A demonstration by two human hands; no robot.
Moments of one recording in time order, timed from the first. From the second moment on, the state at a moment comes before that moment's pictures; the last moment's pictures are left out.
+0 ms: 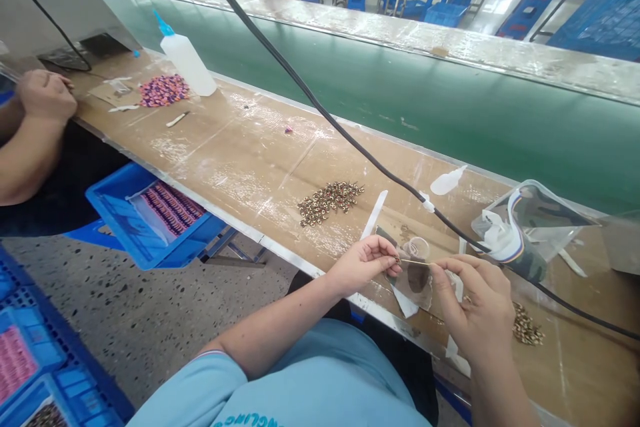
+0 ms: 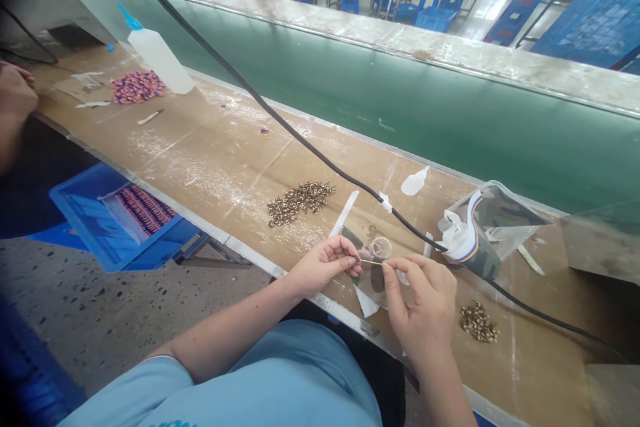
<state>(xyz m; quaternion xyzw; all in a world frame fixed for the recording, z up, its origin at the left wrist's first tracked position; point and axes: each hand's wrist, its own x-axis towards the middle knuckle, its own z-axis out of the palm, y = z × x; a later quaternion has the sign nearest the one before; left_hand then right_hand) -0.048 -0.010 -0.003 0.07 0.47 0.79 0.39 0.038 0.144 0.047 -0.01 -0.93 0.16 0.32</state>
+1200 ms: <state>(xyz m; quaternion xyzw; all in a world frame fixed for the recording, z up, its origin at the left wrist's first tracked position) -0.047 -0.012 -0.001 0.07 0.49 0.78 0.37 0.078 0.165 0.038 -0.13 -0.94 0.17 0.26</state>
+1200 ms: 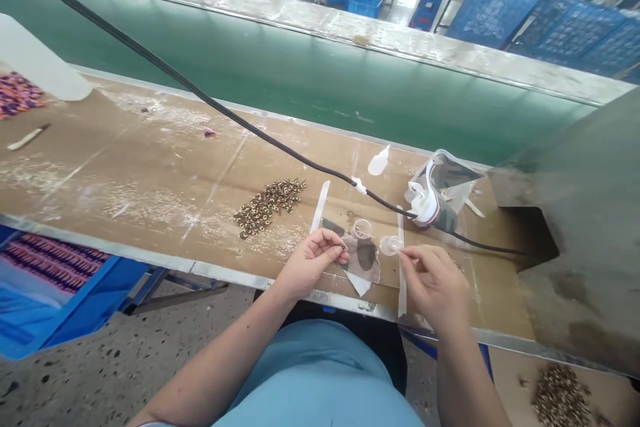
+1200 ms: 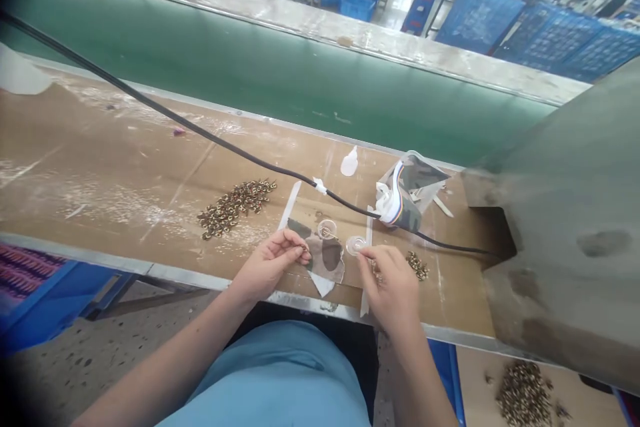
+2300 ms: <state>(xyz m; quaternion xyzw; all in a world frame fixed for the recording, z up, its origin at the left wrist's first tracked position) -0.028 -0.010 0.004 0.07 0.49 0.76 0.43 0.115 0.202 0.012 -0.21 -0.95 0.17 0.17</state>
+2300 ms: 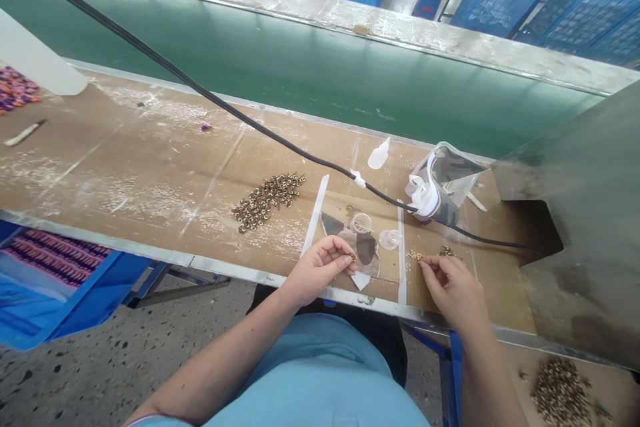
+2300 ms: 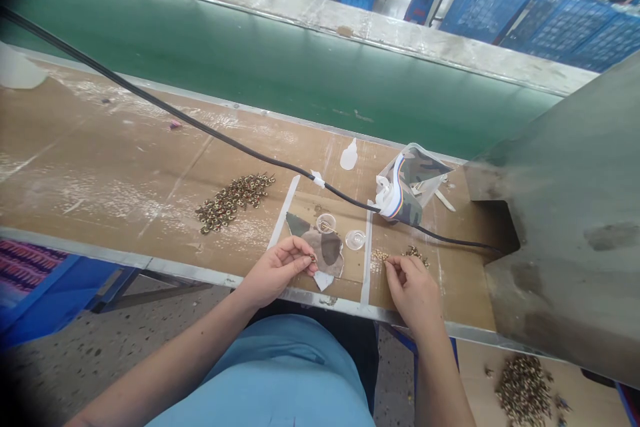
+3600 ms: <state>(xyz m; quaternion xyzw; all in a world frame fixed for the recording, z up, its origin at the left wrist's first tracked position) -0.029 -0.010 0.007 0.07 0.46 0.76 0.46 0.074 0.131 0.016 -0.07 -0.91 0.33 0.23</state>
